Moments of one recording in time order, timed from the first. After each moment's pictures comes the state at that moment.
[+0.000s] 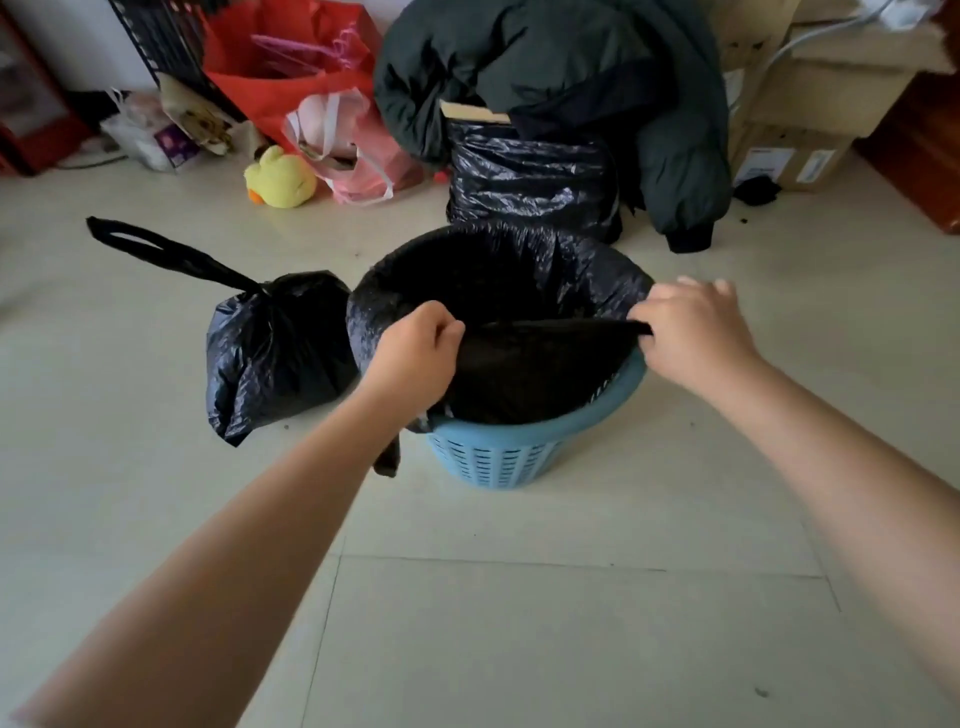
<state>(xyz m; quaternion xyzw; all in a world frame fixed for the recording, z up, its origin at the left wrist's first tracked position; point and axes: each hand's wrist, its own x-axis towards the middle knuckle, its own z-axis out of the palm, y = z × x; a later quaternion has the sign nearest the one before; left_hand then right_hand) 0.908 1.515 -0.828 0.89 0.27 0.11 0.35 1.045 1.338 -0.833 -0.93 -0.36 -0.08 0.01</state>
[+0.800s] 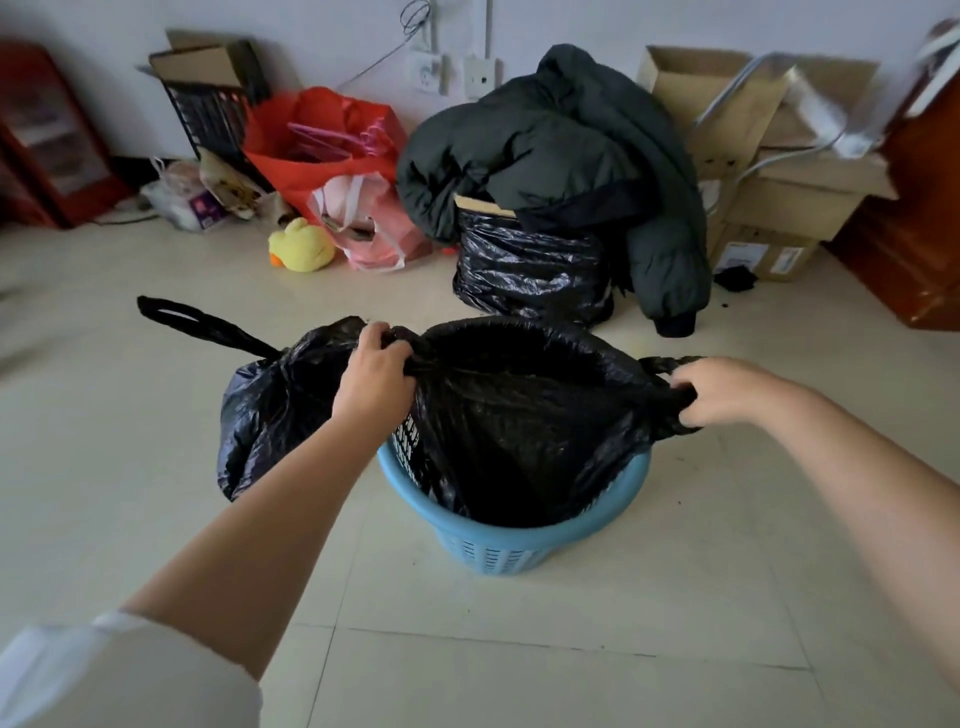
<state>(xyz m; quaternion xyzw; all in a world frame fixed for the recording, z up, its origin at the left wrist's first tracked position) 0.926 1.576 -0.815 0.93 0.32 0.09 0.18 1.091 1.325 -0.779 -0.94 -0.27 0.18 -0.08</state>
